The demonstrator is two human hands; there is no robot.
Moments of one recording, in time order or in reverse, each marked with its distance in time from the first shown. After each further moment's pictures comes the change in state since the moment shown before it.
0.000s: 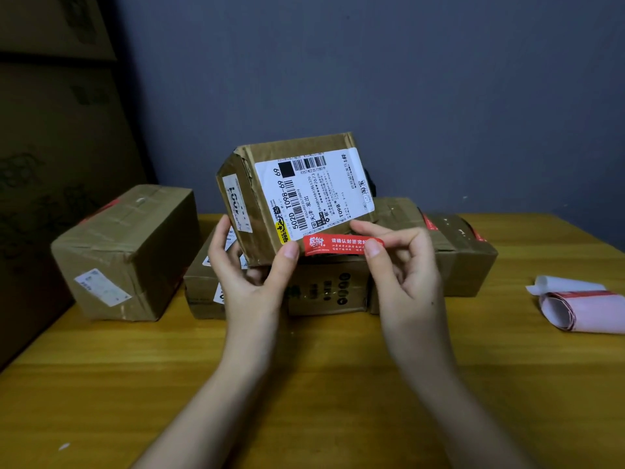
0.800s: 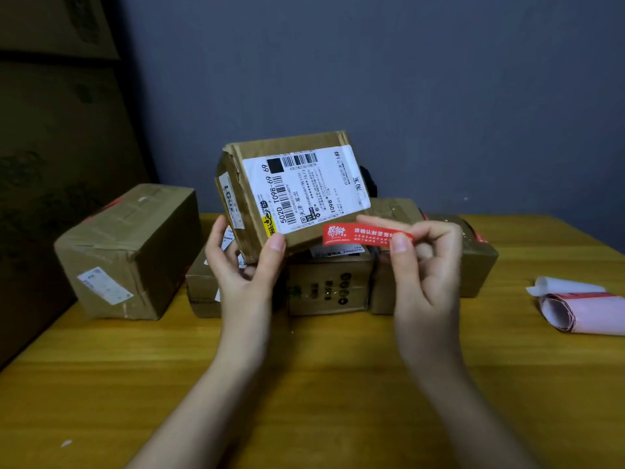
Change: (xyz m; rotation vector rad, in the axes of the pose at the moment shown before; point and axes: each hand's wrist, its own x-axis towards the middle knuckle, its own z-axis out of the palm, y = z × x) left_hand 0.006 0.002 -0.006 -0.053 0.007 -0.051; right_hand 0.000 -0.008 -0.003 -0.066 0.053 -0.184
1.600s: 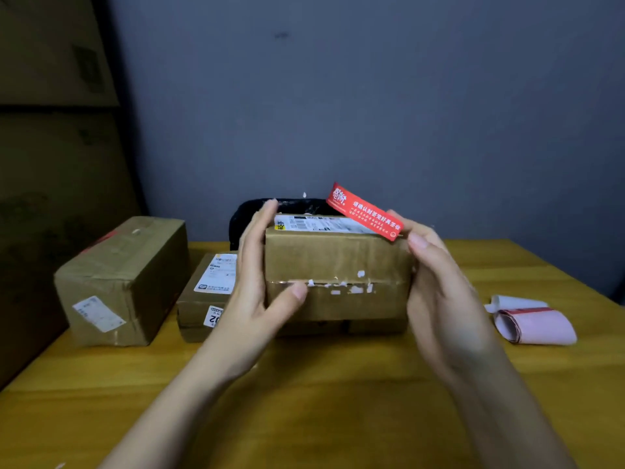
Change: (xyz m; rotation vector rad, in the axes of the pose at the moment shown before) left_hand -0.013 0.059 0.007 0.485 -0.554 0.280; right_hand 0.025 -0.044 -0.044 0.356 -0.121 0.448
